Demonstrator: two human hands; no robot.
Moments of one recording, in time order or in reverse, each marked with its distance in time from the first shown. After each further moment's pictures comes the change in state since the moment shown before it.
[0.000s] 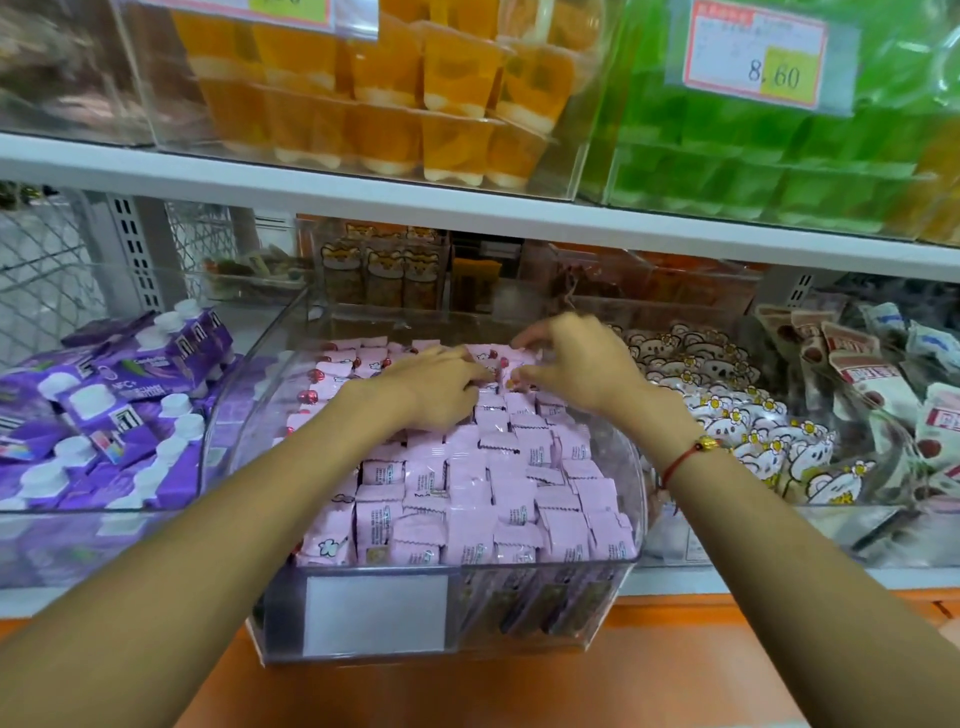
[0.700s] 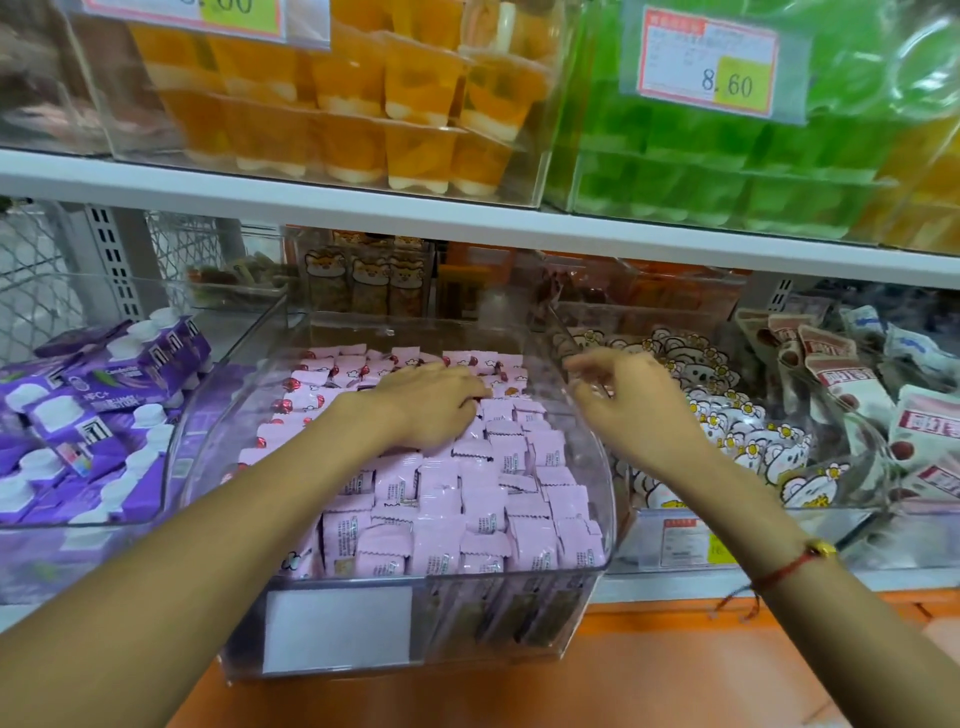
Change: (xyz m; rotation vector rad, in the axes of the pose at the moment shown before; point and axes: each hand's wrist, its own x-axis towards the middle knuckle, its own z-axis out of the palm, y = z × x) left_hand 0.004 0.014 0.007 0.031 -0.023 0.041; right_hand -0.060 0.025 -0.019 0.141 0.199 0.141
